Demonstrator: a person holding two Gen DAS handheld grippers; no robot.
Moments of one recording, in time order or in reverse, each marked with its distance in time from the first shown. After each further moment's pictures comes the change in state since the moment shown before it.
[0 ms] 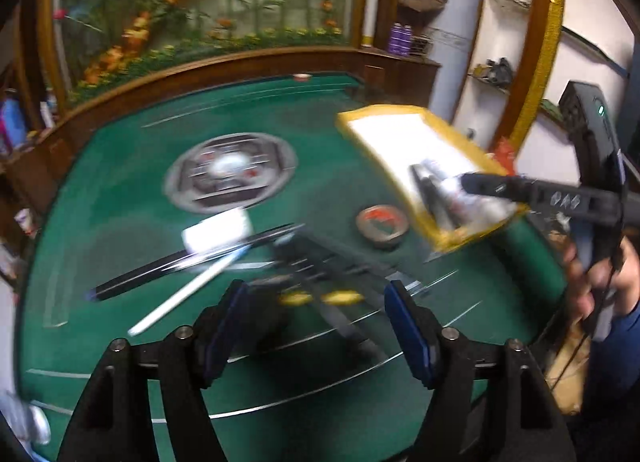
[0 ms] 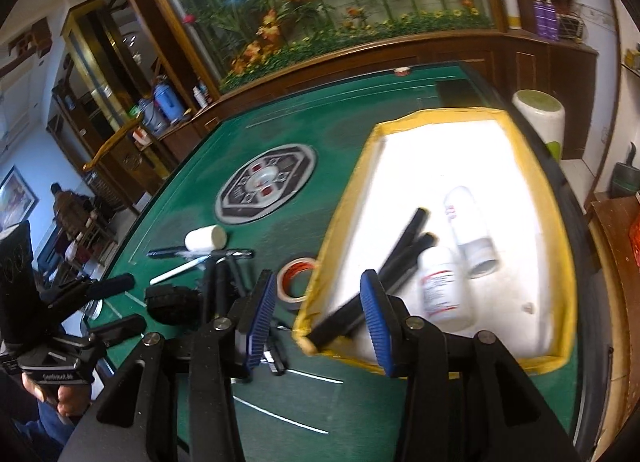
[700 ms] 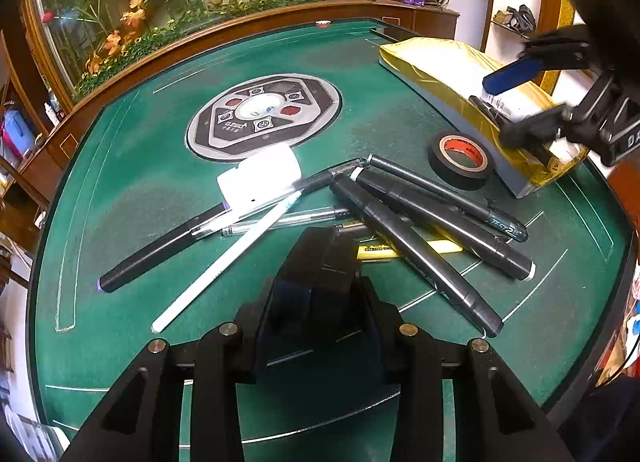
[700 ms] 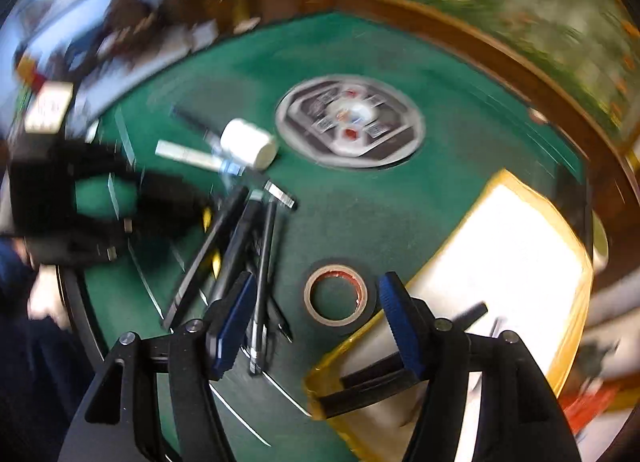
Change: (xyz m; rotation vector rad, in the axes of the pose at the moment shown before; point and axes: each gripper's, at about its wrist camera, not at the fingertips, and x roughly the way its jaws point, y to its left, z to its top) left arm 0.059 0.032 -0.021 0.082 0.150 0.084; right arm 0.077 0.077 0.031 -0.699 0.400 0.016
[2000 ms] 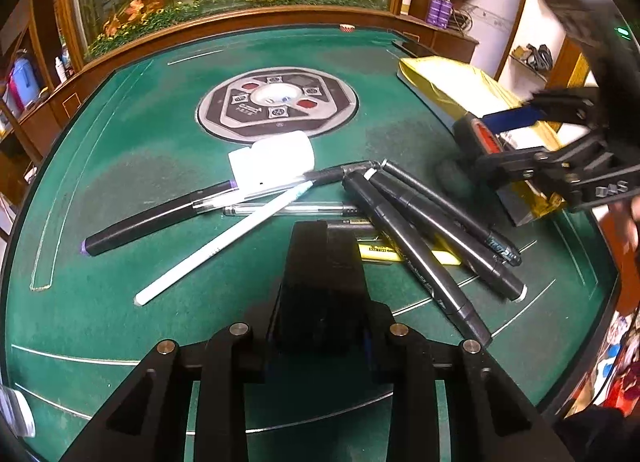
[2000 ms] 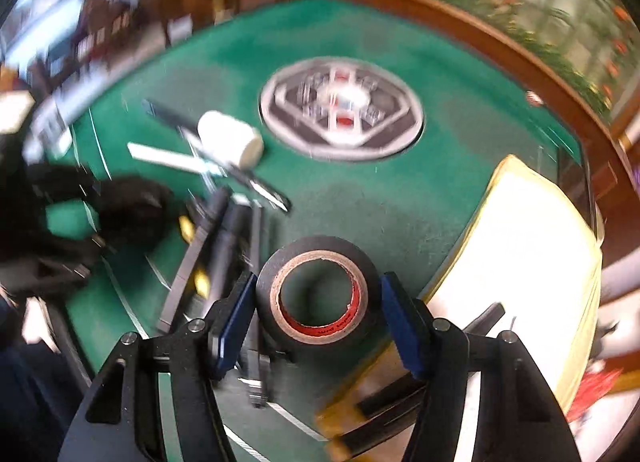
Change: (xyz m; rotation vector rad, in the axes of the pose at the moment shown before) left arm 0.000 0.015 -0.008 -0.161 -0.012 -0.062; right arm 0.013 0.010 0.004 0.168 -0.060 -0.055
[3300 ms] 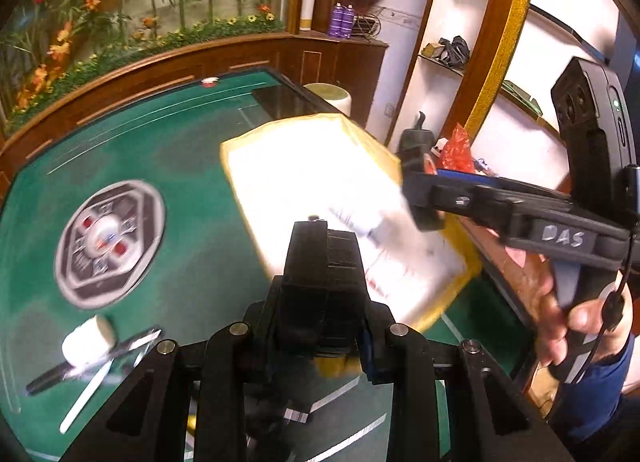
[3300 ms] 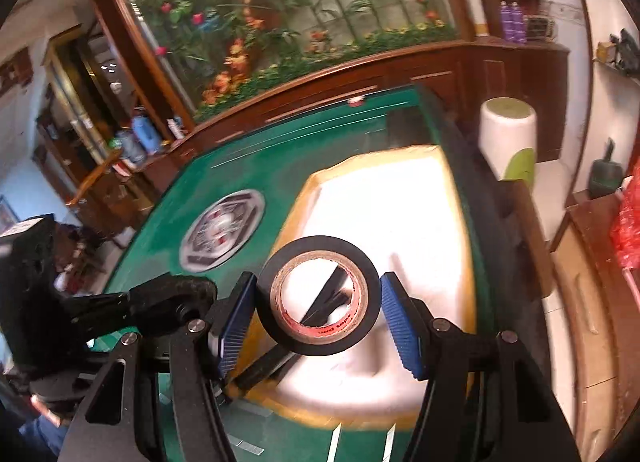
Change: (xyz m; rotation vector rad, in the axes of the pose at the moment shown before) left arm 0.007 -0.173 0.122 0.176 -0.032 -0.217; right arm -0.096 -0.143 -0.093 0.634 -0.370 -0.049
